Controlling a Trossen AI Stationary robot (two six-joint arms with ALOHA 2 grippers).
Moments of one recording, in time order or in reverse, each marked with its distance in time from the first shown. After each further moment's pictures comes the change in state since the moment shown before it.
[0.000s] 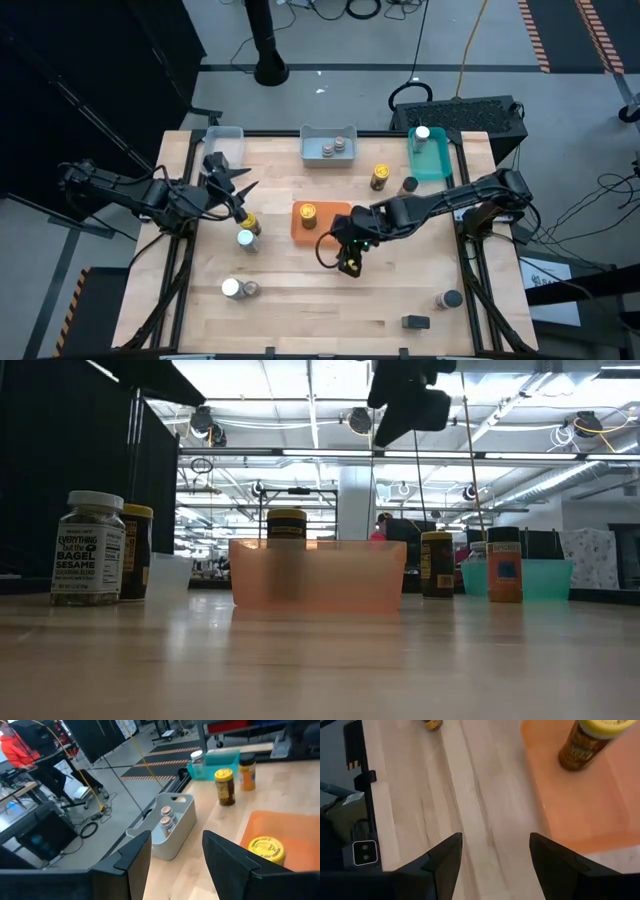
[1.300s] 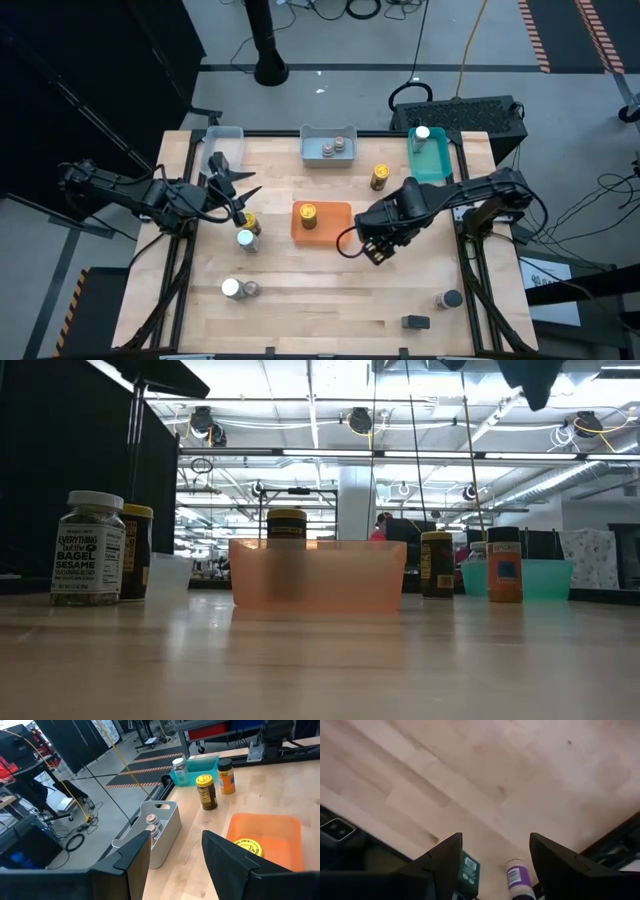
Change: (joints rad) left arm 0.000 0.000 0.000 0.047 0.089 0.072; right arm 0.015 -0.012 0.250 -0.789 -0.123 0.576
